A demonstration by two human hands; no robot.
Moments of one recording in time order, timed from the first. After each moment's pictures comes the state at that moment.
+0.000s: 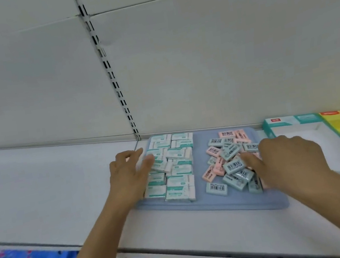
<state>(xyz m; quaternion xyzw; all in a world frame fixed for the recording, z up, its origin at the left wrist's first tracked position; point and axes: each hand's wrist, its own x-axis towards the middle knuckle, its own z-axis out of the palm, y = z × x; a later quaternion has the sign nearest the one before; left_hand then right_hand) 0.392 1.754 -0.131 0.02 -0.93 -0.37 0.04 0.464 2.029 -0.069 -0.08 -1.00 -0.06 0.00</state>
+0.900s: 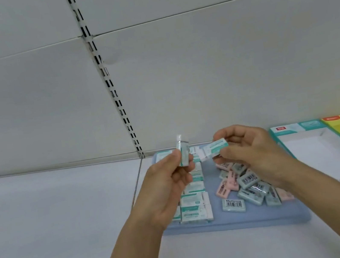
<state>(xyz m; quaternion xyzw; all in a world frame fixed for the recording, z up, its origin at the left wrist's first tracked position) 0.403 1.806 -0.076 0.04 -0.55 -0.82 -0.16 0.416 1.997 -0.077 -0.01 -0.65 0.76 0.01</state>
